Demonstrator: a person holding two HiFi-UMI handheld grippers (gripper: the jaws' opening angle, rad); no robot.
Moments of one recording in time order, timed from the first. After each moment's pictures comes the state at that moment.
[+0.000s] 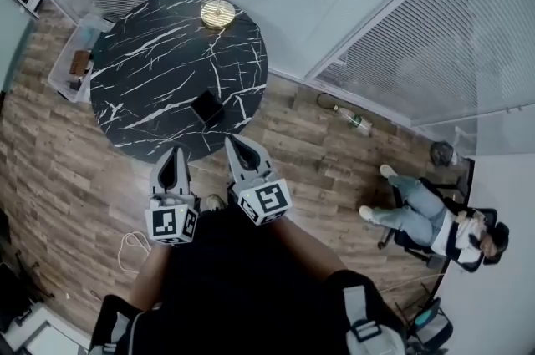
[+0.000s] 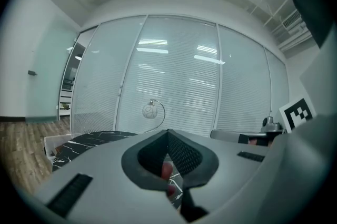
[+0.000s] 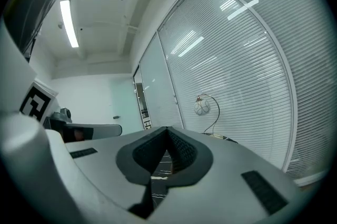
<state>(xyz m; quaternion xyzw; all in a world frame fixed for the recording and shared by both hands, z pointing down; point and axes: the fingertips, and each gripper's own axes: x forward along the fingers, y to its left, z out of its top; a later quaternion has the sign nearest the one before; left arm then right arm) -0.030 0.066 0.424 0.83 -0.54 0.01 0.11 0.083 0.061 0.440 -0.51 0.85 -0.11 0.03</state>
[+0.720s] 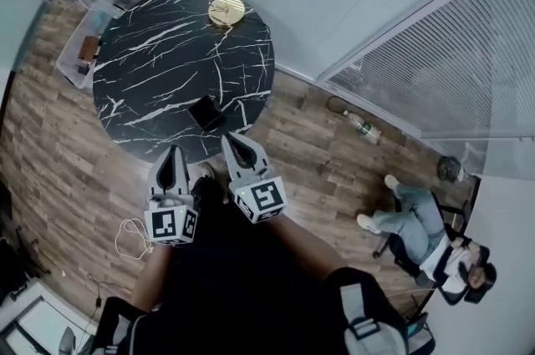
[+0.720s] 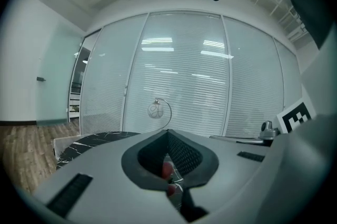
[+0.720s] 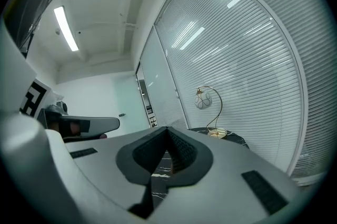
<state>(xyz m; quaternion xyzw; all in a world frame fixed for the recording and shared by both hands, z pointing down) 0.000 0.029 0.425 0.80 -0.59 0.03 0.11 0.108 0.010 0.457 -0.48 0.86 -0.15 0.03</state>
